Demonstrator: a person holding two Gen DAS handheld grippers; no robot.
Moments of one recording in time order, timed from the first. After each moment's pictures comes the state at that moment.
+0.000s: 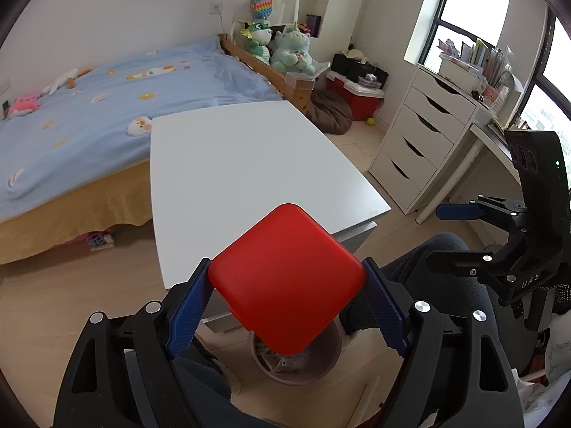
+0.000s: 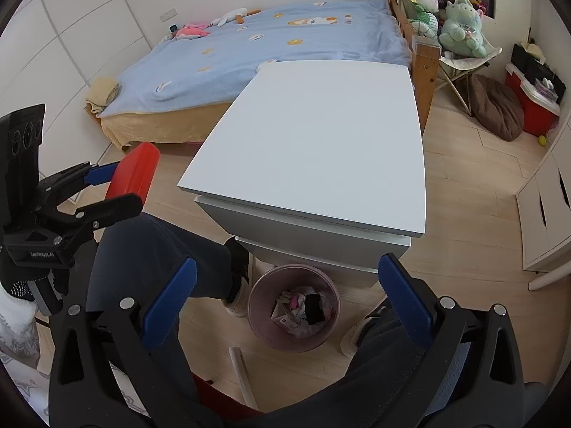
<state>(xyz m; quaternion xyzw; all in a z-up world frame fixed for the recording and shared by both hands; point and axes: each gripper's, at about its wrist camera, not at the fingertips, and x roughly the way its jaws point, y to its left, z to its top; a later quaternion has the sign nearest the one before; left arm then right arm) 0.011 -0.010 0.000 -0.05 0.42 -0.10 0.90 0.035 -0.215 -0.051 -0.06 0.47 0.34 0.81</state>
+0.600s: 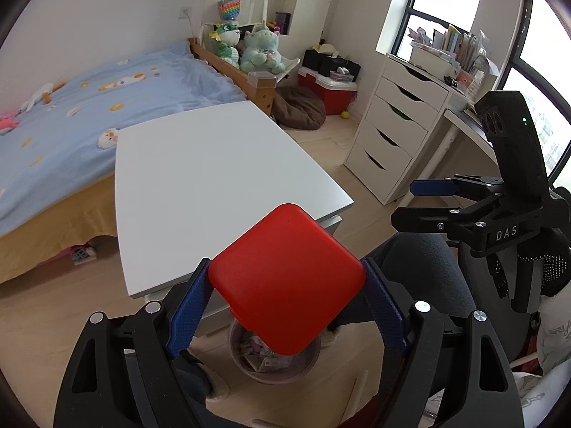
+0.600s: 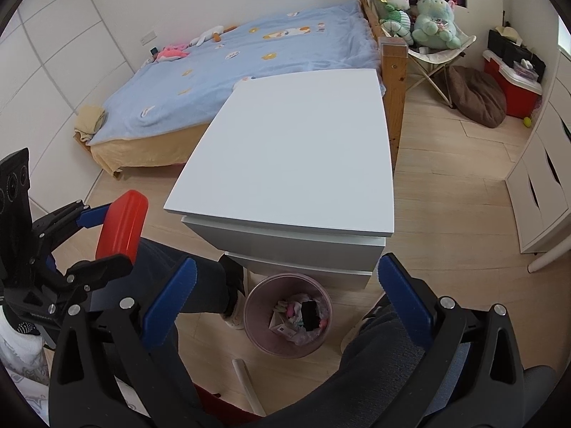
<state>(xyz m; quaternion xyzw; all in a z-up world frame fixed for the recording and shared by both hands) 0.004 -0.049 0.005 -0.04 0.42 -0.14 0.90 0.046 -0.247 -0.042 -0.01 0.46 0.30 0.83</state>
